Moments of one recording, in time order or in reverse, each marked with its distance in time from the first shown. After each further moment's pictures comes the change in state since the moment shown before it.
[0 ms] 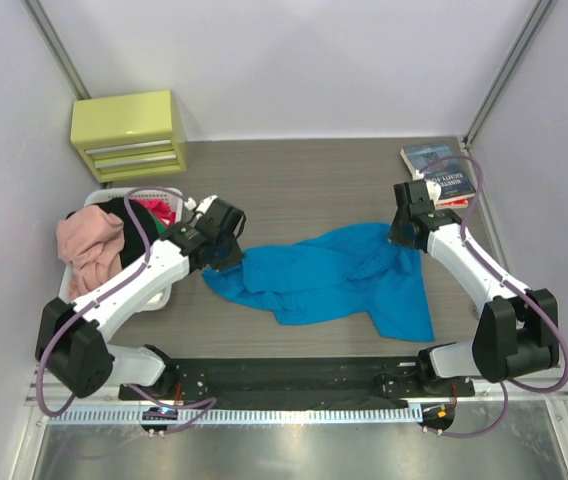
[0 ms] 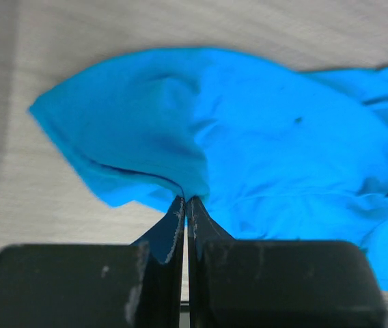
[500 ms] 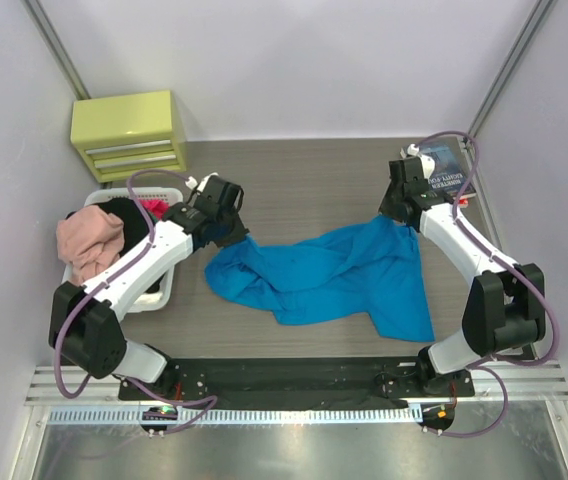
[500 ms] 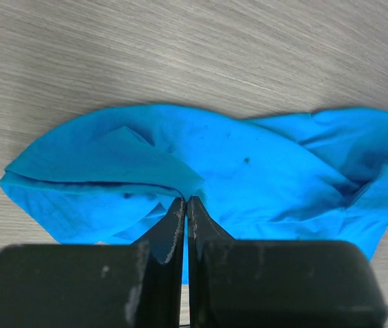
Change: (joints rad) left arm 0.078 0.129 0.150 0.082 0.076 0.043; right arm 0.000 0.136 0.163 0.143 -0.020 0.002
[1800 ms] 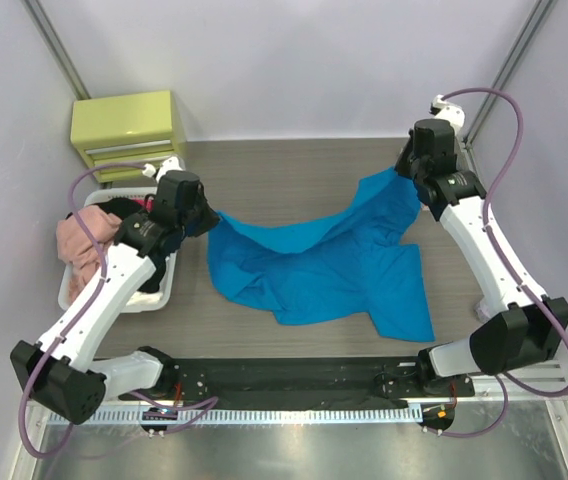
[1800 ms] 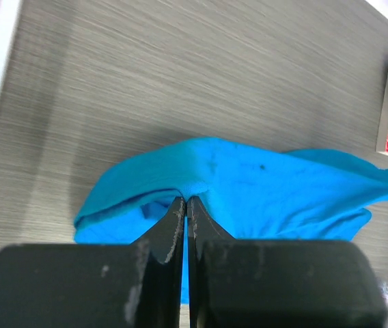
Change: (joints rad) left arm 0.087 -0.252 0.009 0.008 -0.069 0.087; right arm 0.000 -0.110 0.258 0.003 0.077 -0.108
